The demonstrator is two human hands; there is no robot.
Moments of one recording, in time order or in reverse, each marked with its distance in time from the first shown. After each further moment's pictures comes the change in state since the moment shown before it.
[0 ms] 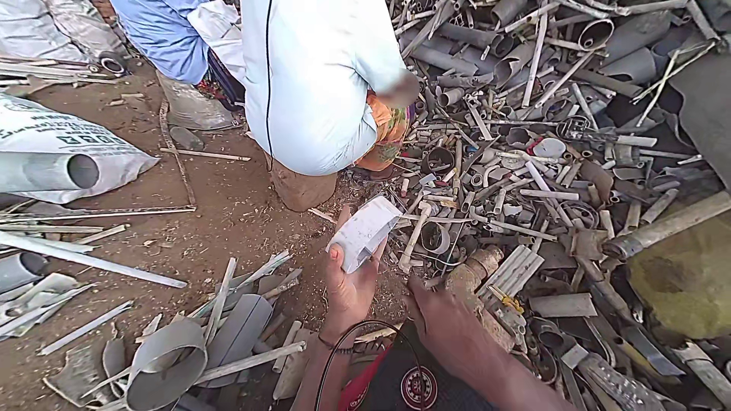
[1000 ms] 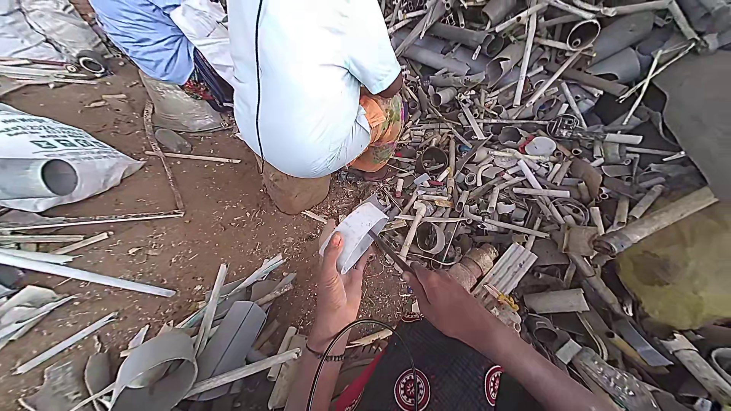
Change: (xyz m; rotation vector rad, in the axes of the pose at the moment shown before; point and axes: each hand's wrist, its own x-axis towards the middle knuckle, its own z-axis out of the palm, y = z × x) left_hand 0.005 0.010 0.006 0.219 0.235 -0.069; right_hand 0.040 0.034 -0.015 0.140 -0.046 0.010
